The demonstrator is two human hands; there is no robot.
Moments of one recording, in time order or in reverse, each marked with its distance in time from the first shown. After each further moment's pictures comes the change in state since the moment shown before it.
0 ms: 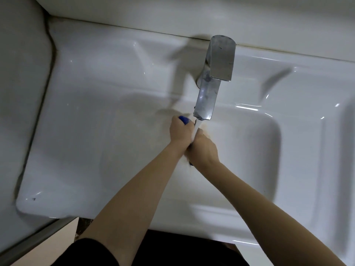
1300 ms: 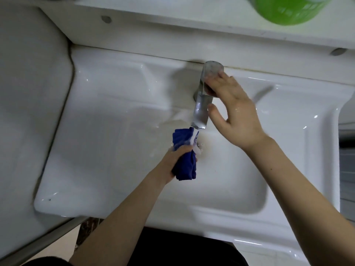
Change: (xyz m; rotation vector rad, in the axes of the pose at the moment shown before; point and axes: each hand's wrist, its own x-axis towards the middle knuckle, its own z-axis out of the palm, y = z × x) left_hand -0.060 -0.024 -0.056 -0.509 -0.567 -0.232; right_hand -0.034 -0.030 -0.167 -0.012 0.496 -0.864
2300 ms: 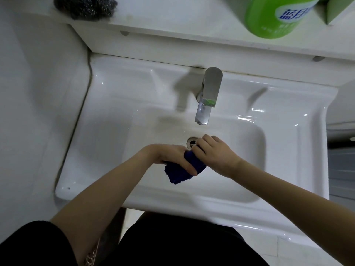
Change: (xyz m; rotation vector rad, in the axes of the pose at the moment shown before) left_hand -0.060 0.074 0.012 1.035 -0.512 -0.292; right_hand -0.085 -0.010 0.054 -0.420 -0.240 -0.509
